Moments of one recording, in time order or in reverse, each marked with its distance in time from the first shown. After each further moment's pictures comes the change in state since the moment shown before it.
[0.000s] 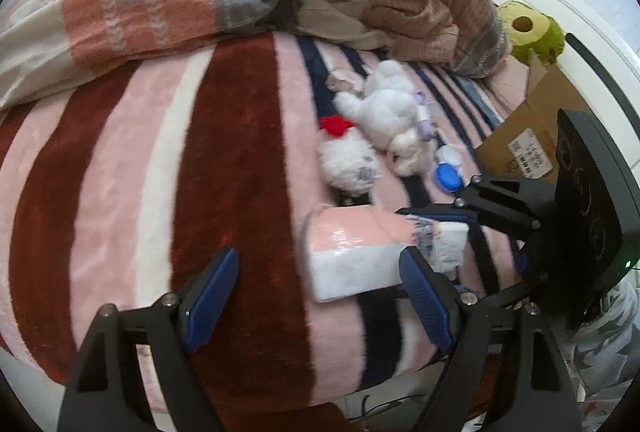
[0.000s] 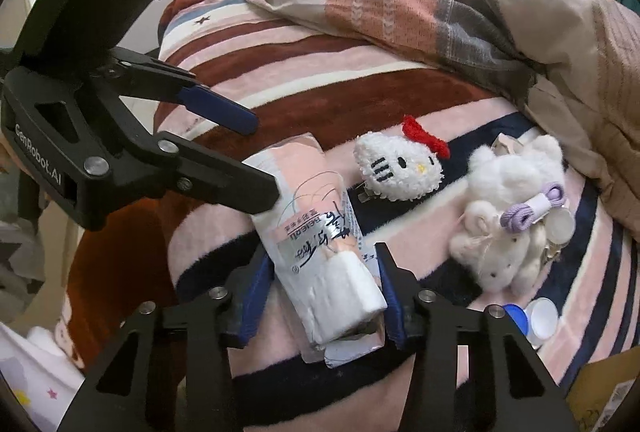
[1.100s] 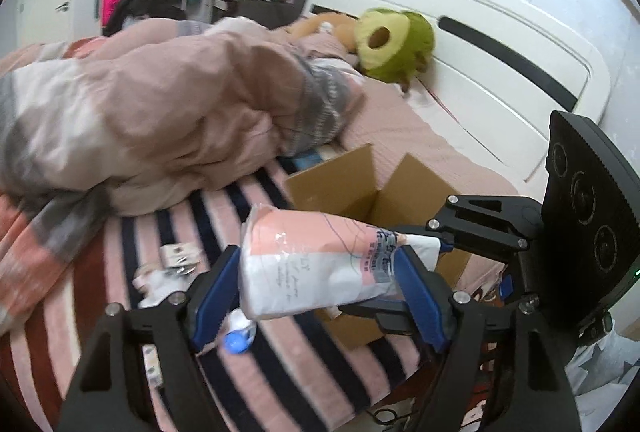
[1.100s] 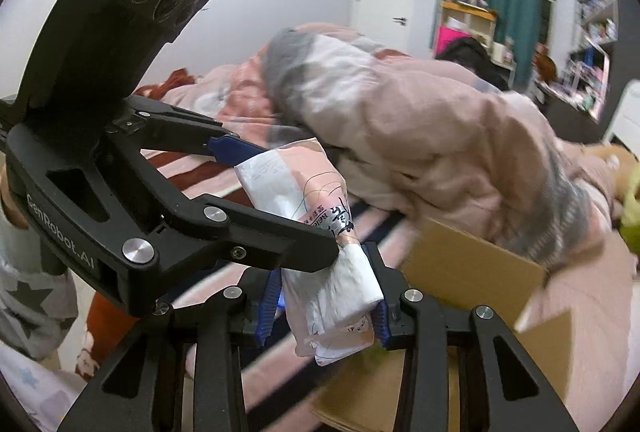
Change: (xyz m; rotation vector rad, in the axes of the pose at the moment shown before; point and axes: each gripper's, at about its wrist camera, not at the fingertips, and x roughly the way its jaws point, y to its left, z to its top) left arm -0.045 -0.250 0.135 0.366 -0.119 -0.168; right arm -0.244 -0.100 -0.023 0.223 -0.258 -0.277
